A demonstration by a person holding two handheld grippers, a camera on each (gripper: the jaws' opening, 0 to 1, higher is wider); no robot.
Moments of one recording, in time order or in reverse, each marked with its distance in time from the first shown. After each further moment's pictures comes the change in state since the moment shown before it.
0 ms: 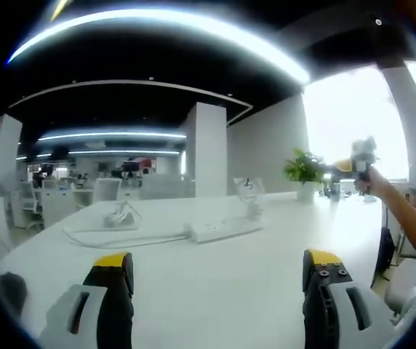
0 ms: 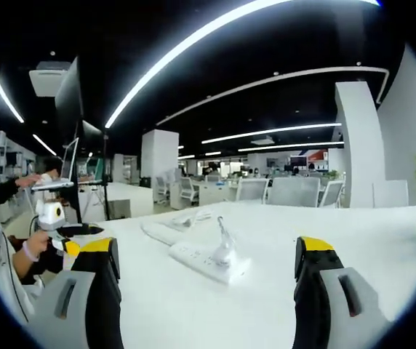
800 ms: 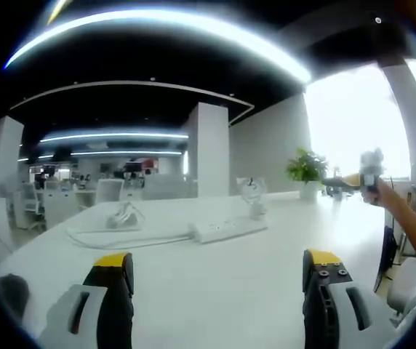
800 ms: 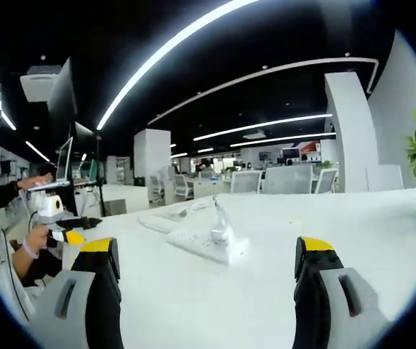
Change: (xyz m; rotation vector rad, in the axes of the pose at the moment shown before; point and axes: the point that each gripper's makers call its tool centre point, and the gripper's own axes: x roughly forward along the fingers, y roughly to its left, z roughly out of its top) left arm 0.000 0.005 0.000 0.005 -0.001 0.014; right arm -0.016 0.000 -0.038 0.056 0.017 -0.044
